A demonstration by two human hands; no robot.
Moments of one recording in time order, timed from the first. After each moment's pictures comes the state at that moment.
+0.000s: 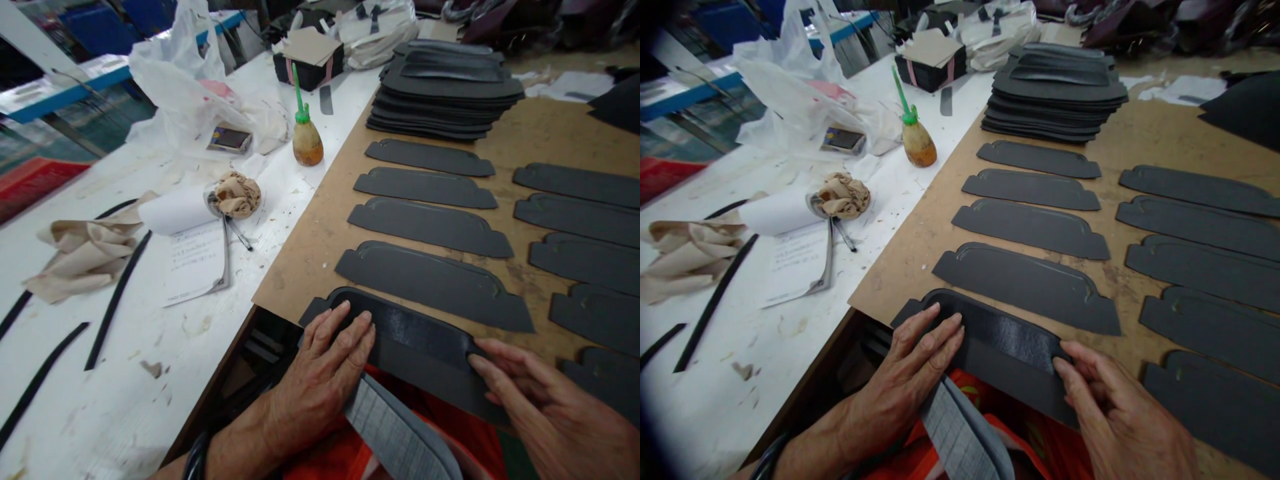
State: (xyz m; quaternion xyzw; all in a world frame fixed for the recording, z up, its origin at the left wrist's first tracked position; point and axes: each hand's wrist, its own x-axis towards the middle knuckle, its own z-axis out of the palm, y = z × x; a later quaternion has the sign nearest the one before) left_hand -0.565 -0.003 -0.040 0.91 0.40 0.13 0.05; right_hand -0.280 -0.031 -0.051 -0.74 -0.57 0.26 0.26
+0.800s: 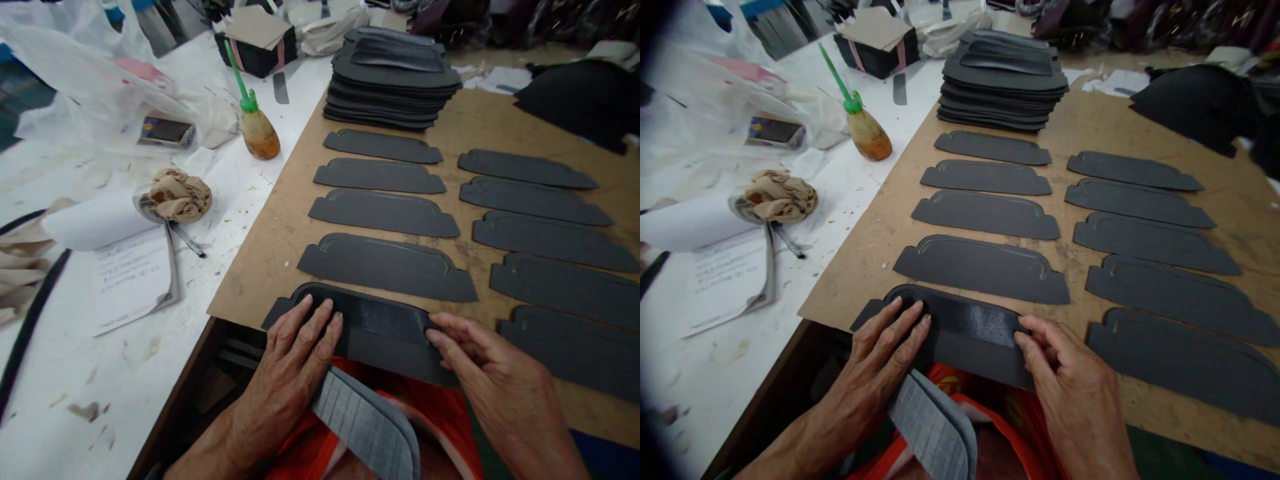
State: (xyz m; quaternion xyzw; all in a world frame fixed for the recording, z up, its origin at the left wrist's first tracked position) left_hand -0.565 -0.001 -0.046 0.90 0.40 0.15 0.06; right_hand -0.303 -0.014 -0.020 -0.78 -0.53 0.25 0.23
